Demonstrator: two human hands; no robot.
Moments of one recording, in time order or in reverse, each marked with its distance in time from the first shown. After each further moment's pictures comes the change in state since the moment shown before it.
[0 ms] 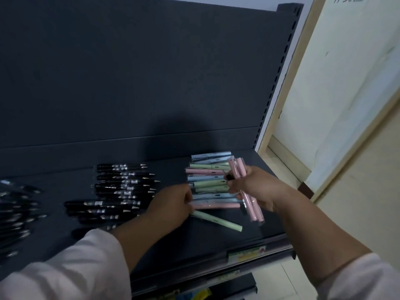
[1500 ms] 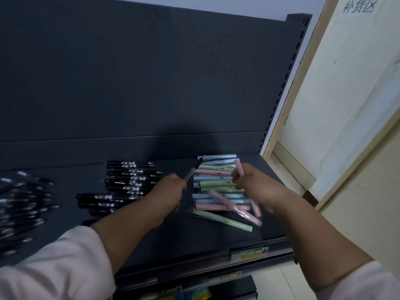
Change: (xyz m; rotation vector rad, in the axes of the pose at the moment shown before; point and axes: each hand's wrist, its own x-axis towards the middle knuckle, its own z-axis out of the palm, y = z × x) left_hand -0.010 0.014 -0.032 -0.750 -0.013 -0.428; right_hand -0.008 -0.010 0.011 -0.286 0.048 -0.074
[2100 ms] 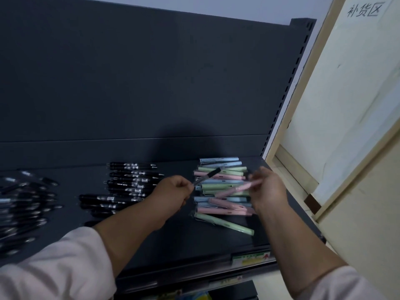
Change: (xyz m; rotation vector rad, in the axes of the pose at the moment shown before) left_hand 0.000 -0.007 -0.002 0.006 -0.016 0.135; right_hand 0.021 0.017 0.010 1.221 0.518 0.202
